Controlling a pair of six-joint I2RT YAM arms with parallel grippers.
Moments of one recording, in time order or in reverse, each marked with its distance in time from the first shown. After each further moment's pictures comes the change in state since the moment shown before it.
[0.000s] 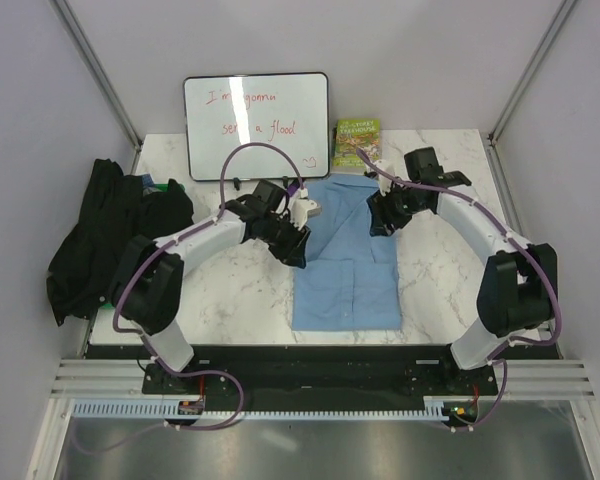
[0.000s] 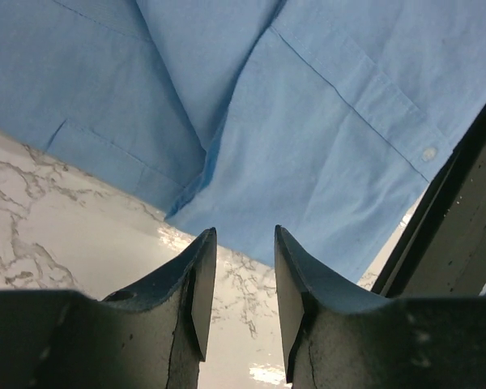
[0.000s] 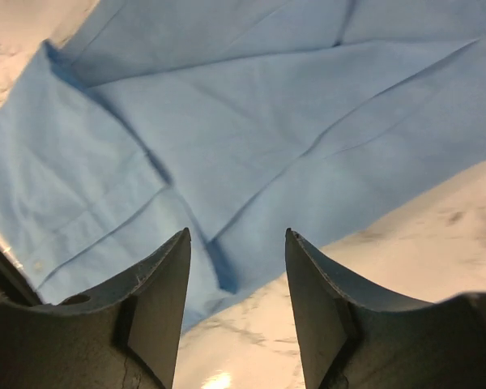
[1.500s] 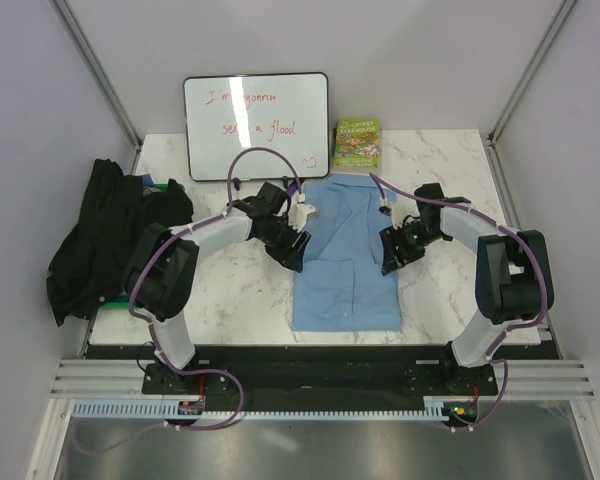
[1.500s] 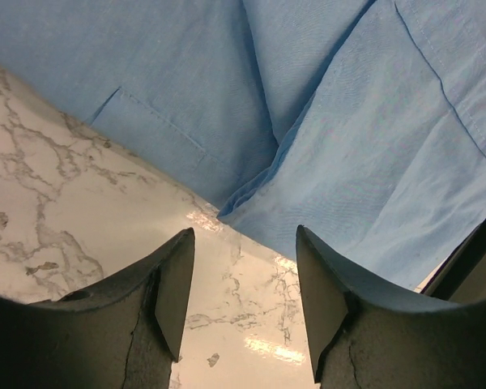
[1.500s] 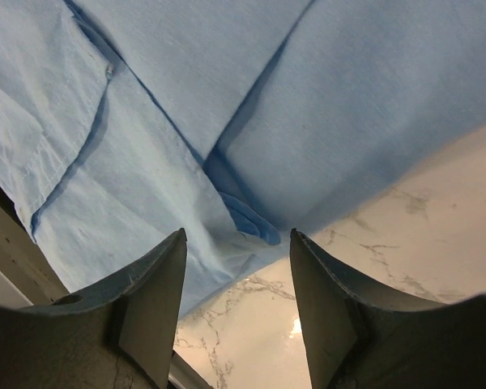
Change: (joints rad) left arm 0.019 0.152 0.042 -0.002 -0.094 -0.014; right arm -0.097 0.051 -0.306 0.000 -0.088 0.052
